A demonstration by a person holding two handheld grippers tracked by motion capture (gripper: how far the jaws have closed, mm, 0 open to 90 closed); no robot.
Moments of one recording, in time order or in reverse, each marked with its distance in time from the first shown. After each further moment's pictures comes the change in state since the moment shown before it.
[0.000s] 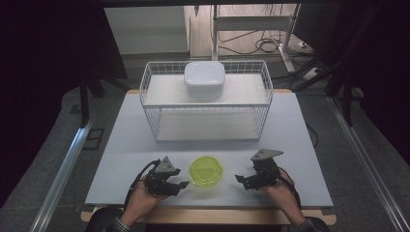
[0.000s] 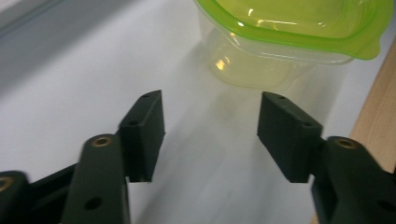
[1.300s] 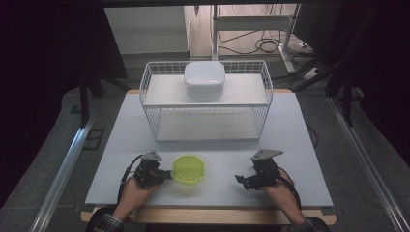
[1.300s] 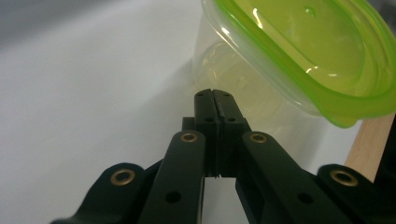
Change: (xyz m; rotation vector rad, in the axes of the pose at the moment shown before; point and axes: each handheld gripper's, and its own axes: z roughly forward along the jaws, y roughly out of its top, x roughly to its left) left arm 0.043 -0.014 -0.005 0.022 -0.111 -0.194; right arm 0.000 0.000 0.000 0.010 0.007 0.011
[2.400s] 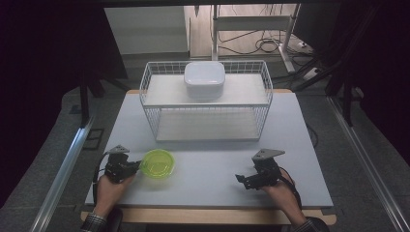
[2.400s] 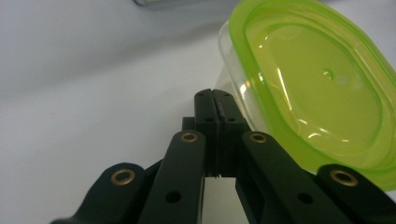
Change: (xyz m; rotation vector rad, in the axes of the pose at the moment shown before) left arm 0.055 -0.032 -0.057 -0.125 0.194 -0.213; right arm -0.001 0.000 -0.003 -0.012 0.002 0.011
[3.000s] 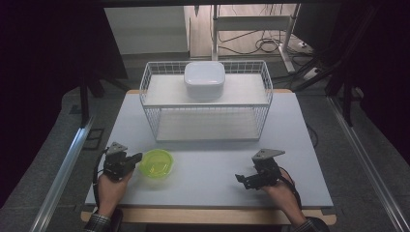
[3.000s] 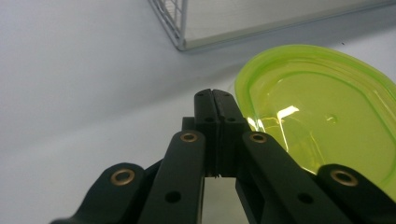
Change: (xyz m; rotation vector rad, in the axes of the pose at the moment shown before) left arm -0.012 0.008 -0.012 -0.121 0.195 0.016; right arm 0.000 0.000 0.000 -0.006 0.003 0.004
